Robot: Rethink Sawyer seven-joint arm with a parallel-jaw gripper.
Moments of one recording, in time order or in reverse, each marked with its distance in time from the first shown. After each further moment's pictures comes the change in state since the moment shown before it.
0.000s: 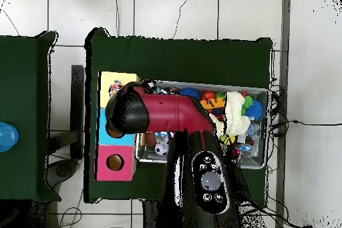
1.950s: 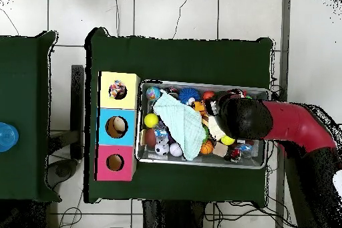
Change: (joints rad) arm -0.670 -0.036 0.461 0.075 -0.352 0.210 -0.096
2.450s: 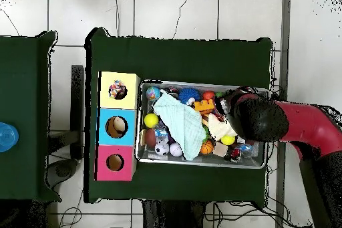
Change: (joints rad) arm -0.106 0.001 0.109 0.002 -0.053 0.000 -0.067
